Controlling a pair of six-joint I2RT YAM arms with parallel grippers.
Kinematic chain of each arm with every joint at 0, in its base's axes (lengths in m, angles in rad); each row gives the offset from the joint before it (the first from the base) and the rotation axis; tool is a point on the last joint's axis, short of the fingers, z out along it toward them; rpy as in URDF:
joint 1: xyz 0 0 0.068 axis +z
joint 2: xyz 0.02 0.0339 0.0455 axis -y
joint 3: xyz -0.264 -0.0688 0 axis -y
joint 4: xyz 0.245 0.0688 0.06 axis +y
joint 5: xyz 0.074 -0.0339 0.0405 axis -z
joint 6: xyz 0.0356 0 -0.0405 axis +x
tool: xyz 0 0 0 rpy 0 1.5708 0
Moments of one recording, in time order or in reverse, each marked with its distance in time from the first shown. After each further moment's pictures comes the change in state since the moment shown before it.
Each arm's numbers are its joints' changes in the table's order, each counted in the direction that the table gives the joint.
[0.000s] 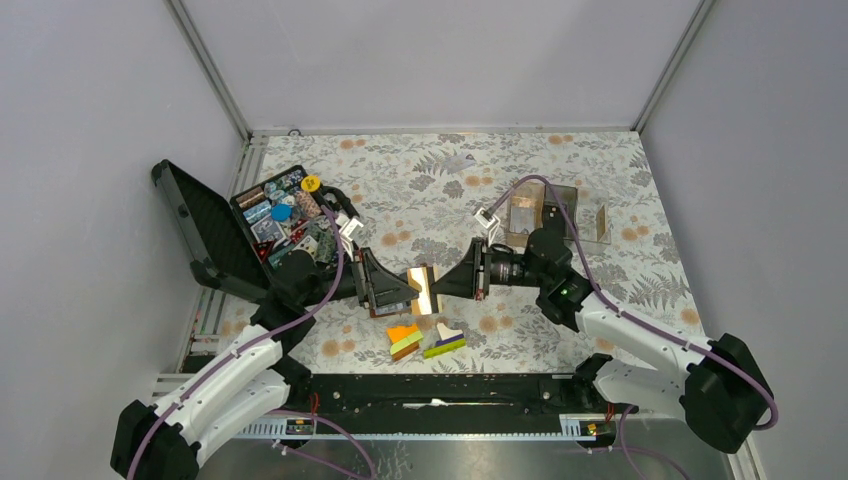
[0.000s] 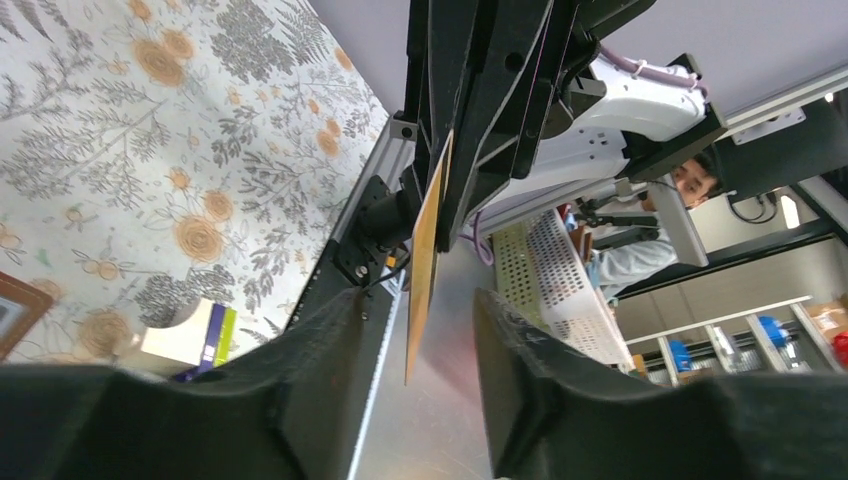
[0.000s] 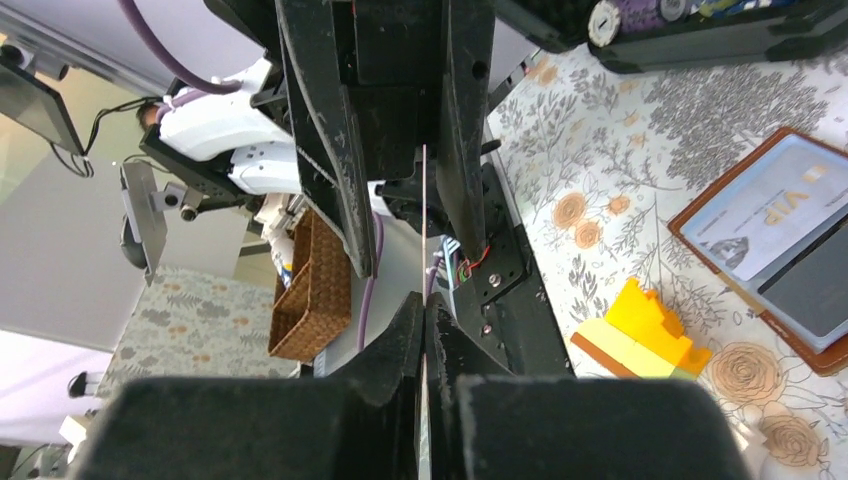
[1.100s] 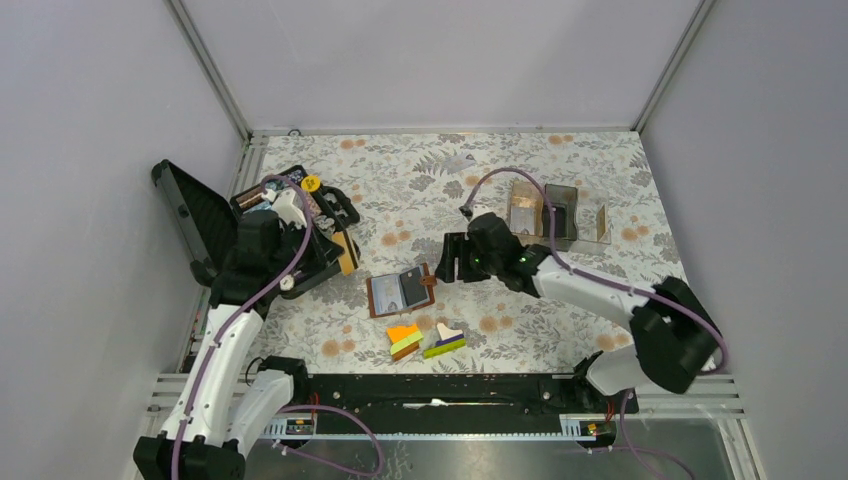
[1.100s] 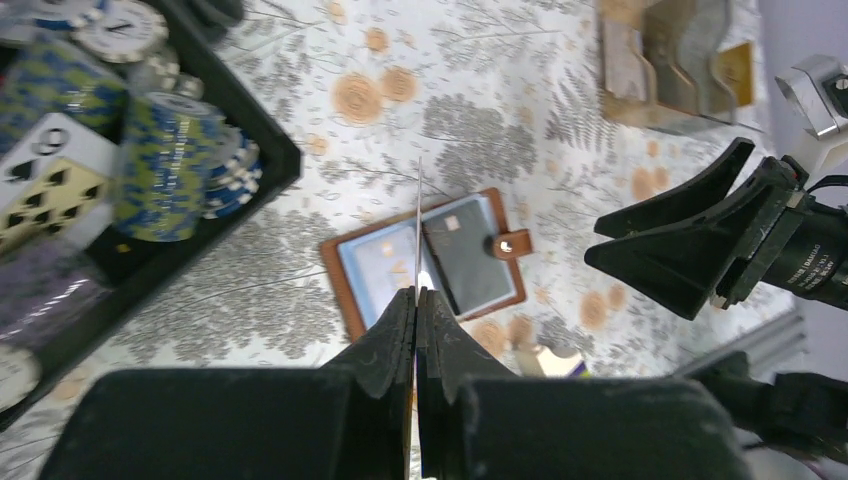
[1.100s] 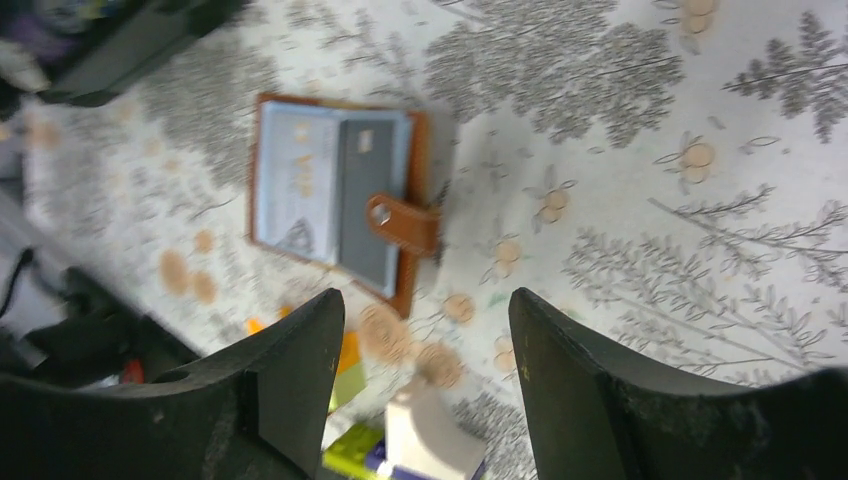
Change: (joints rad) left arm 0.437 -0.081 0.382 0.896 -0.400 0.566; right arm 0.043 -0.311 0.235 0.605 0.648 -0.237
